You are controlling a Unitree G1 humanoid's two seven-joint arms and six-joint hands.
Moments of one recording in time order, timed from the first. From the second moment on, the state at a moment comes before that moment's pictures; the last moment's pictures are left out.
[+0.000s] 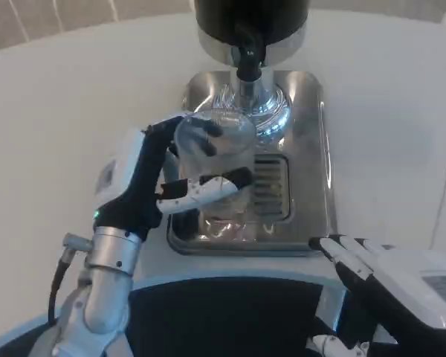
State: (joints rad) left arm -0.69 0.27 -0.09 0.82 0.48 -0.67 0.38; right arm 0.16 -0.17 0.01 -1.03 -1.09 0.16 0.97
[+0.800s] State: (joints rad) left arm -0.90 0.20 -0.19 1.14 0.52 -0.63 0.55; right arm 0.16 -0.17 -0.02 -1.03 -1.08 0.18 0.99
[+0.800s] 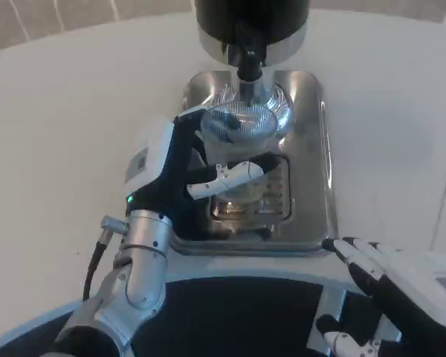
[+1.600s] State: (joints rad) left arm -0.91 0.26 -0.29 1.15 0.57 -0.60 0.62; right arm 0.16 -0.17 0.03 -1.02 -1.11 0.19 0.97
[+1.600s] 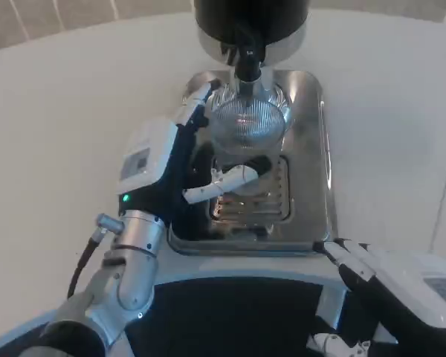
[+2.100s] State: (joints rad) left arm -0.86 0.35 -0.25 1.10 0.51 -0.73 0.56; right arm 0.12 -0.17 0.05 -0.97 -1.11 0.20 0.94
